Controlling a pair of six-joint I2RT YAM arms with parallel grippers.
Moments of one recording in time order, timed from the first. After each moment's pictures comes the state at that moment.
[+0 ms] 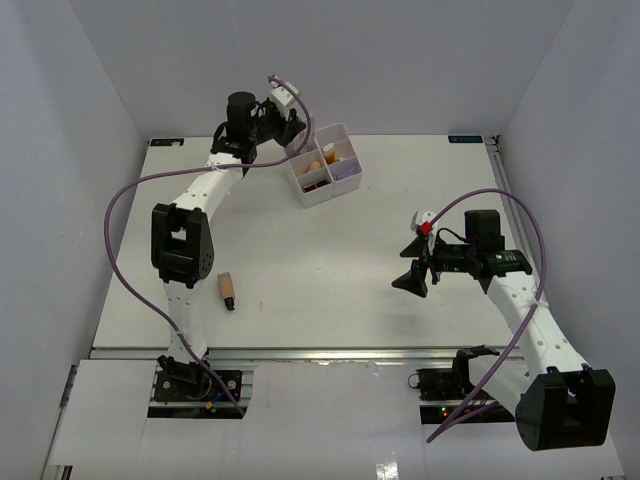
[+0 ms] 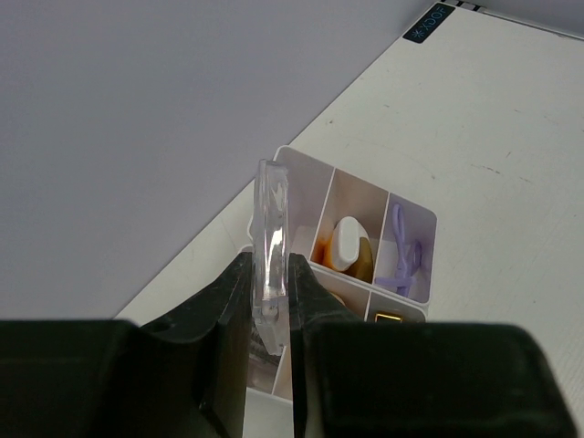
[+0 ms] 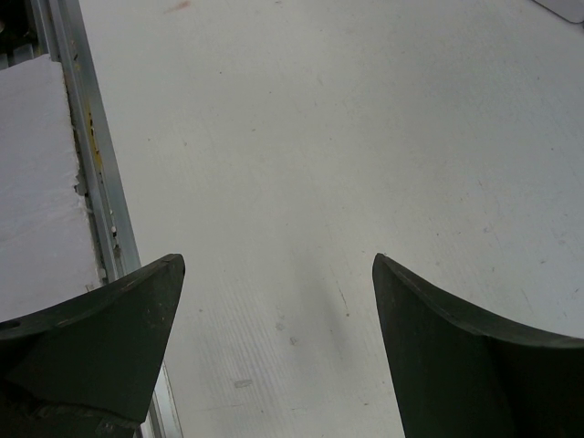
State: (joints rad) left arm -0.26 2.12 1.90 0.07 0.57 0.26; right arm 0.12 1.01 0.75 -0.60 -1.01 -0.69
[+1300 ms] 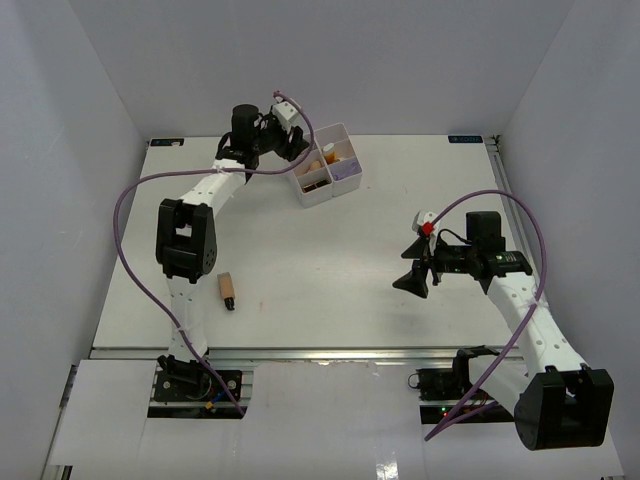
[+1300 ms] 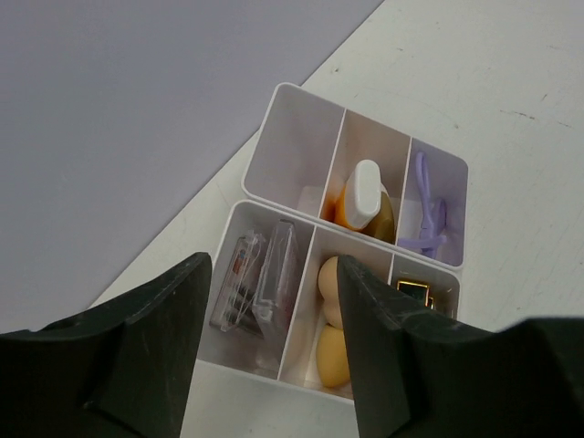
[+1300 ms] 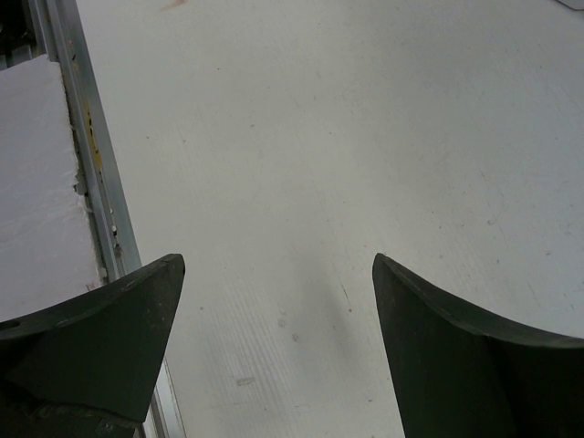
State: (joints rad) left arm -0.25 2.19 1.85 0.11 0.58 0.33; right arm 0.11 1.01 0.74 -0.60 -1.01 -0.69
